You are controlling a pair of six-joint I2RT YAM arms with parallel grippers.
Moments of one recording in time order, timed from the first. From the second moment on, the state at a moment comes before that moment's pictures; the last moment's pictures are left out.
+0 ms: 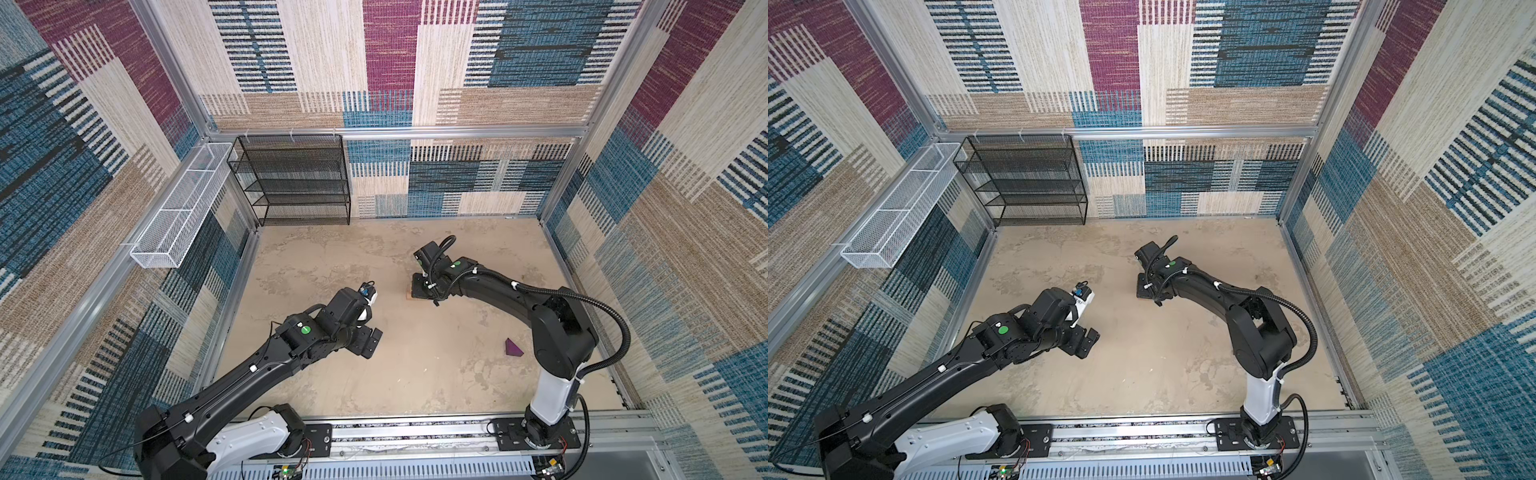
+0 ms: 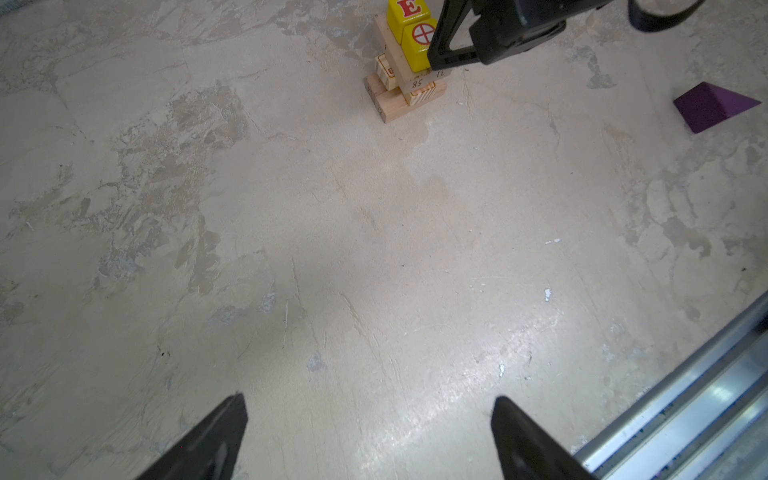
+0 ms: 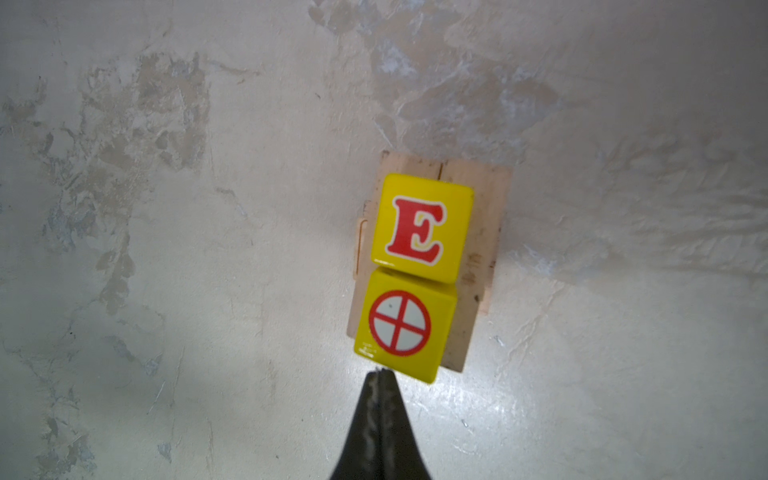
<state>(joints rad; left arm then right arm) -0.78 1.07 0.95 -0.84 -0.13 -0.17 0.63 1.84 1.39 -0.62 0.02 0.64</state>
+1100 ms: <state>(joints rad) -0.78 1.07 0.95 -0.84 -0.13 -0.17 0.63 1.84 1.39 -0.63 0.04 0.62</state>
